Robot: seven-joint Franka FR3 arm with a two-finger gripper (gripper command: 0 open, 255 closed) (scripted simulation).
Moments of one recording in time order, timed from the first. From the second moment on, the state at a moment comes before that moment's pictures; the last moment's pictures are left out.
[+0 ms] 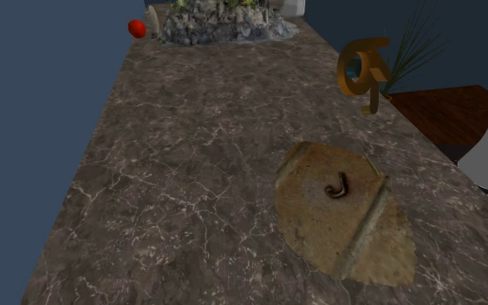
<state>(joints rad) -0.23 -0.05 -0.26 -1.53 0.24 1.58 -0.74</state>
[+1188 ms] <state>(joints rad) -0.27 -0.08 -0.29 -1.77 0.24 1.76 -0.85</state>
